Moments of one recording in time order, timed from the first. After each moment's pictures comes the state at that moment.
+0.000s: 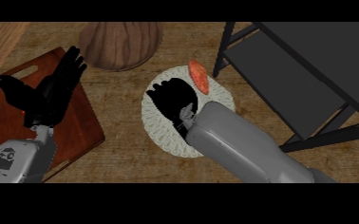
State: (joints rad) left arm -0.24 0.37 -0.06 -1.50 0.27 0.14 0.19; right arm -0.89 -0.06 0.73 -1.18 0.61 0.64 0.50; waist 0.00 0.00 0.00
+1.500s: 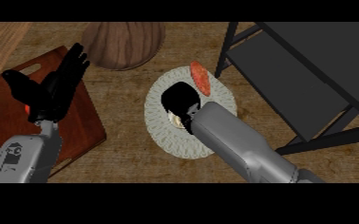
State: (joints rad) left arm -0.28 0.29 0.01 -1.48 0.19 0.06 0.21; right arm -0.89 -0.01 0.78 -0.80 0.78 0.35 0.18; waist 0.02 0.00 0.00
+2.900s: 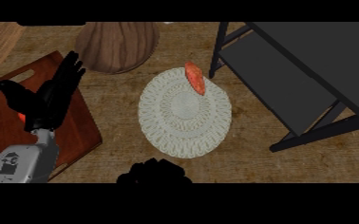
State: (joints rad) left arm -0.22 0.27 0.04 -1.50 0.18 0.06 0.21; right arm -0.48 -0.03 1.11 -1.94 1.07 -0.19 1.07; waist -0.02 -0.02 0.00
